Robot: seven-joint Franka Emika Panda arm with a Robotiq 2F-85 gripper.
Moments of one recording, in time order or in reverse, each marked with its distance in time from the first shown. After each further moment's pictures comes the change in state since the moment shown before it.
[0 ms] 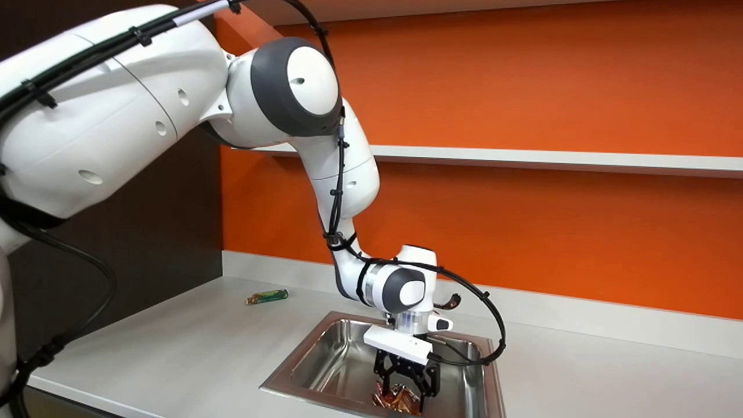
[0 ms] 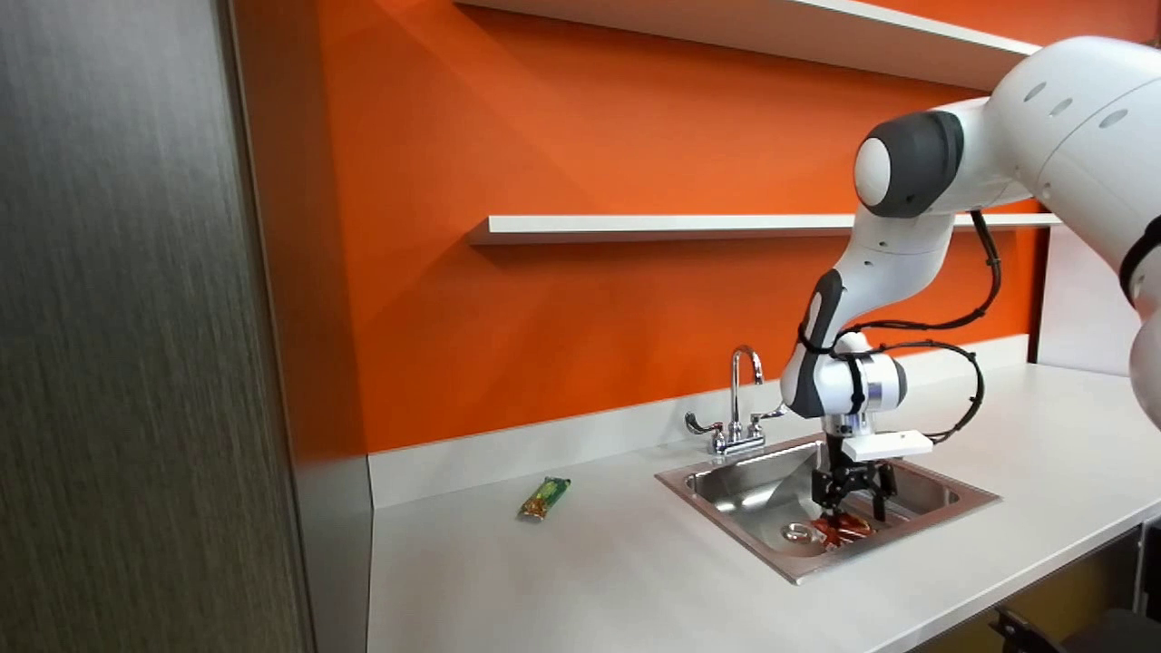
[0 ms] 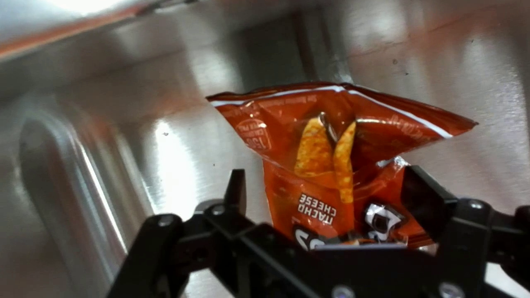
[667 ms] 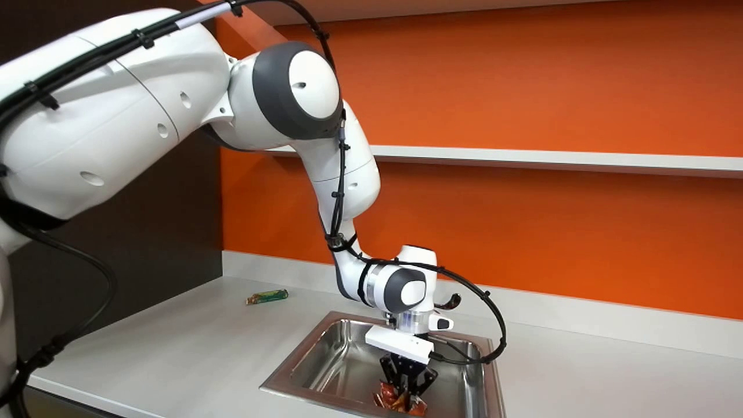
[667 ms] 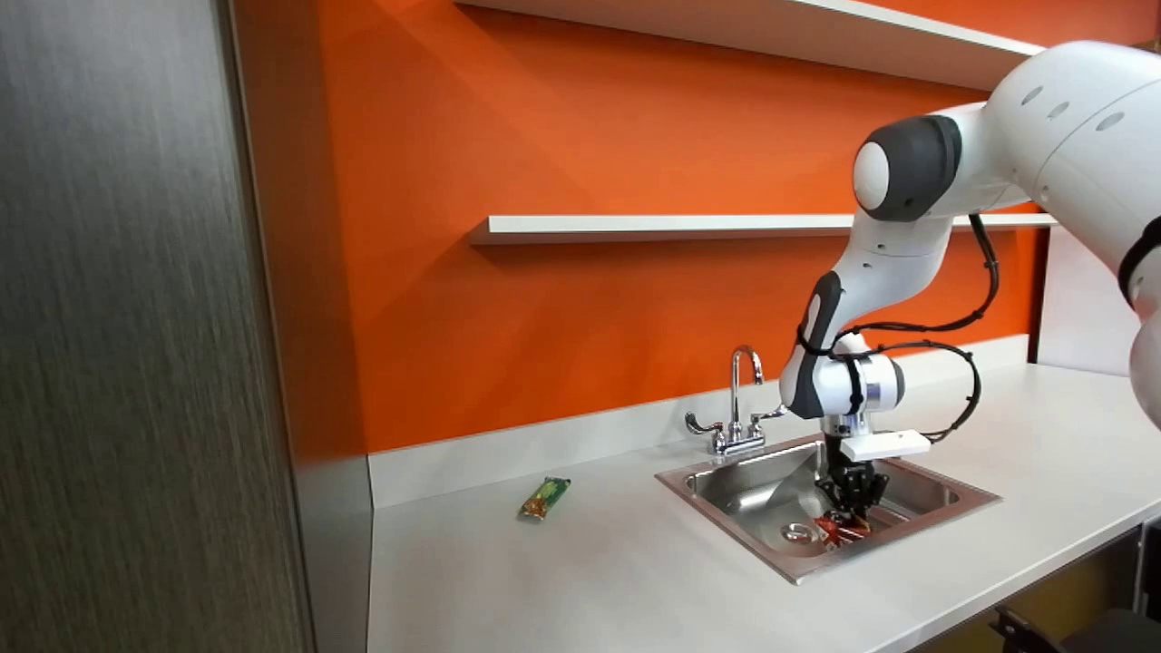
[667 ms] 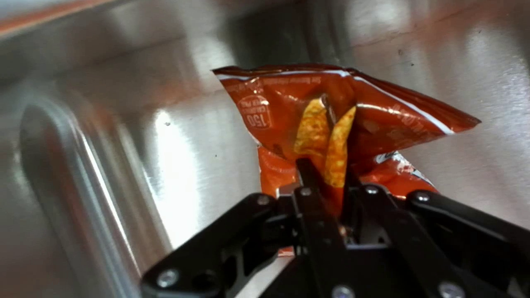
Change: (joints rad) arm 0.000 0.012 0.000 0.019 -0.010 0.000 0.004
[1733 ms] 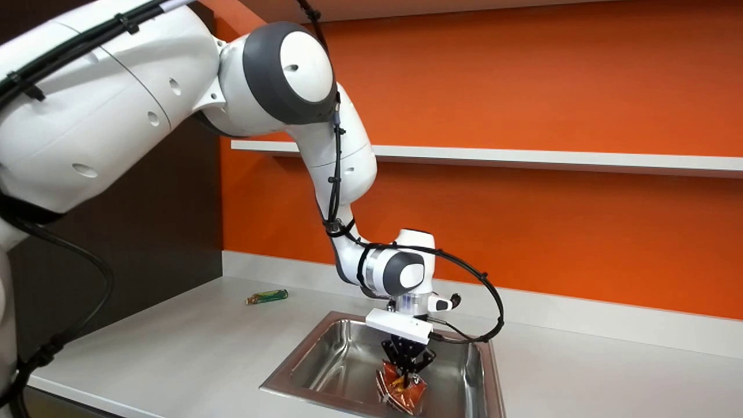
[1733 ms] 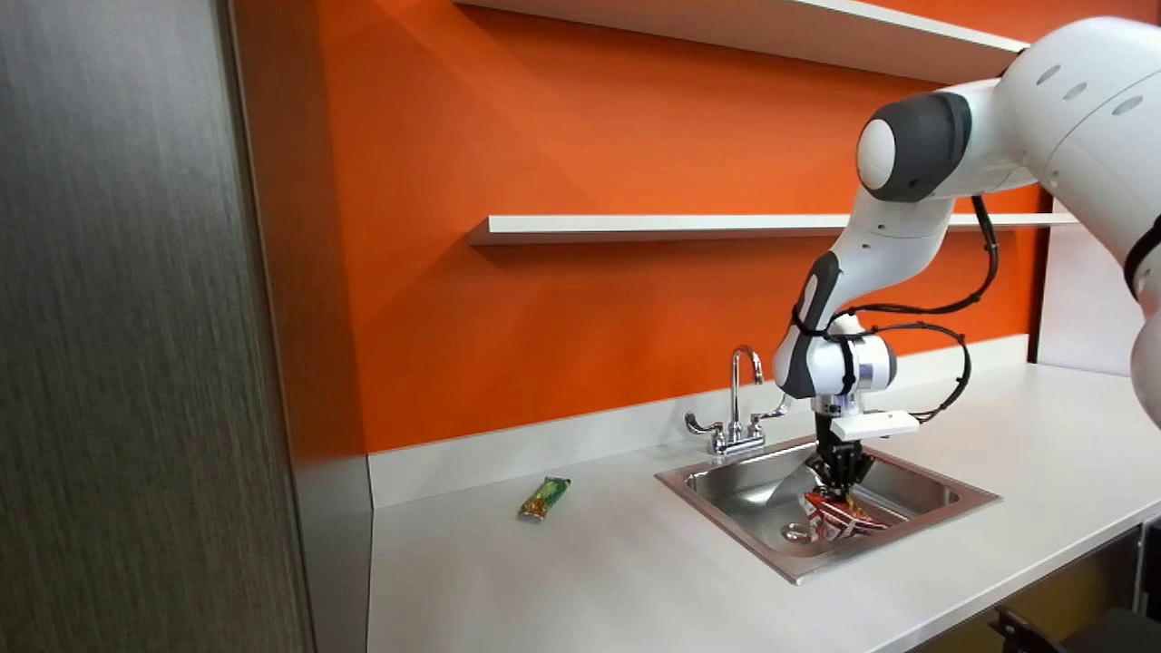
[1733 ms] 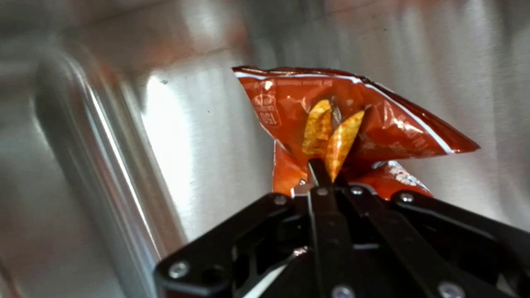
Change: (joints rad) arm 0.007 -0.064 0.011 -0.011 0.000 0.001 0.000
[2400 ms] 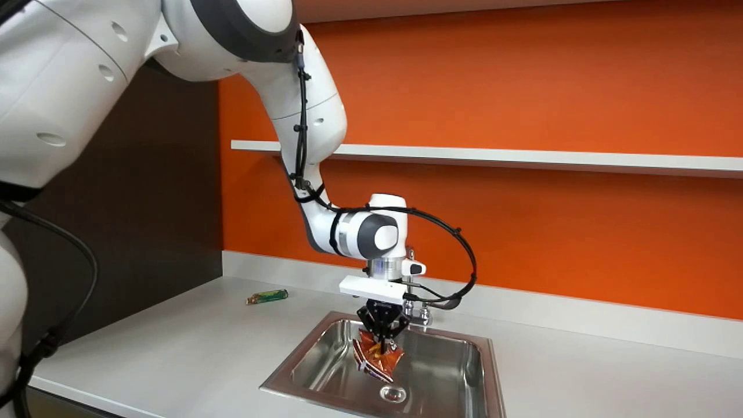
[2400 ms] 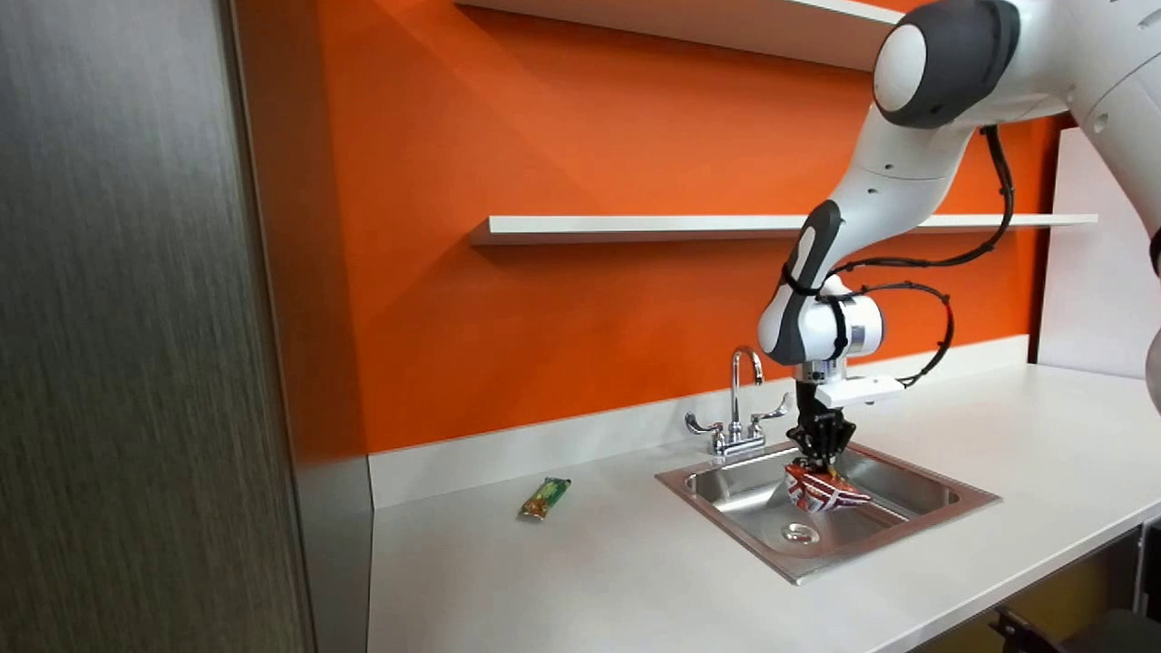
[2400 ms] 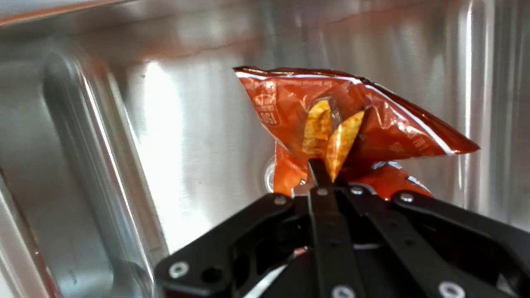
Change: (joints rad) arm 0.087 -0.242 0.002 -0.202 -0.065 -0.001 0.033
